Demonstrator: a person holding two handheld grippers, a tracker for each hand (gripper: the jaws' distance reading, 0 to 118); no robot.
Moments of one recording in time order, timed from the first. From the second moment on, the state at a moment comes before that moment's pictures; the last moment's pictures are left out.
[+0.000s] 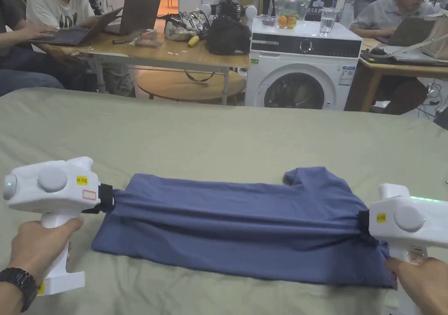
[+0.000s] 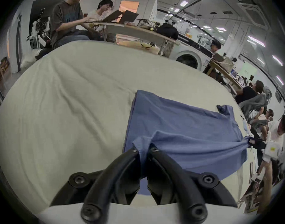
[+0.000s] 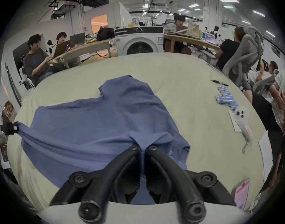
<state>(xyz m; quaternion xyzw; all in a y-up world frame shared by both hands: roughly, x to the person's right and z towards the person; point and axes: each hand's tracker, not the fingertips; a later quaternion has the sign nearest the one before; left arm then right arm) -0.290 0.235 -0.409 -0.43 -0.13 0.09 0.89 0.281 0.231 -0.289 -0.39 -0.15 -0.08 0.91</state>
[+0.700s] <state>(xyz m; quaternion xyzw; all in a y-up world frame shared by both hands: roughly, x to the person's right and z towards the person) -0.268 0.242 -0.340 -0.29 -0.16 0.07 0.94 0.210 0.252 -0.239 -0.20 -0.16 -0.02 0.97</state>
